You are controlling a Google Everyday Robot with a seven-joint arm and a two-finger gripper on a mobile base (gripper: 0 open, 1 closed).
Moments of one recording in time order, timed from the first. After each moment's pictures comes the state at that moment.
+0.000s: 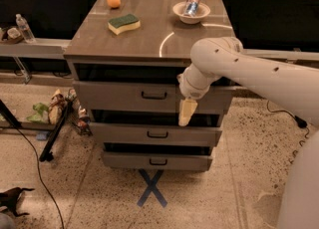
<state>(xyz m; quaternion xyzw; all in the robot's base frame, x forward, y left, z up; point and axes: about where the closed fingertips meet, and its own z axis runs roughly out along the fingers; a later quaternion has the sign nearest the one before) 0.661 -0.082 0.685 -0.70 0.68 -0.01 0.20</state>
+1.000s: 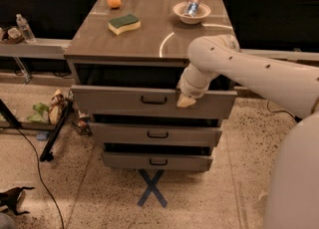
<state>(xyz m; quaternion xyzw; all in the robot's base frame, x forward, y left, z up) 0.666 -0.089 0.673 -0.71 0.68 -0.01 0.17</state>
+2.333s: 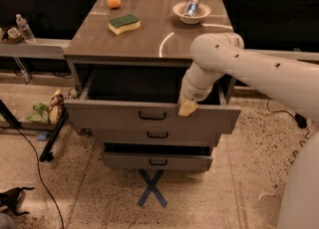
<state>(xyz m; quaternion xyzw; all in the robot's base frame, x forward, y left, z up) 0.635 -0.090 0.686 -0.71 0.69 0.01 0.15</state>
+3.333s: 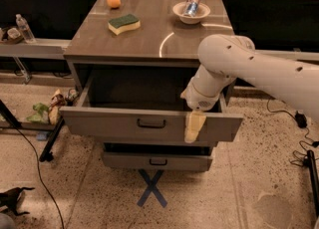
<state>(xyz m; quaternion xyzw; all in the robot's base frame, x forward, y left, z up) 0.571 -0.089 0.698 -0.71 0.69 0.07 0.12</state>
